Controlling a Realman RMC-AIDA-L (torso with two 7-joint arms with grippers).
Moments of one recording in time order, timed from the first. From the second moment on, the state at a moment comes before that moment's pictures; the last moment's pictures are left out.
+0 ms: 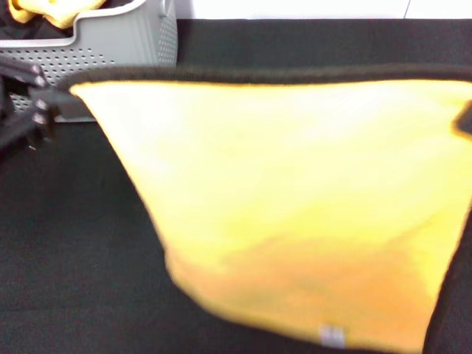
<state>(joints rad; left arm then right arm) -0.18 -1.99 0.78 1.38 1.42 2.00 -1.67 0.24 2.02 -1.13 -0.95 -1.13 -1.90 1.53</state>
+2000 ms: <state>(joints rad) -0.59 -2.09 0.88 0.96 2.37 1.25 -1.73 0.67 1.98 -1.48 -0.34 -1.06 -1.12 1.16</state>
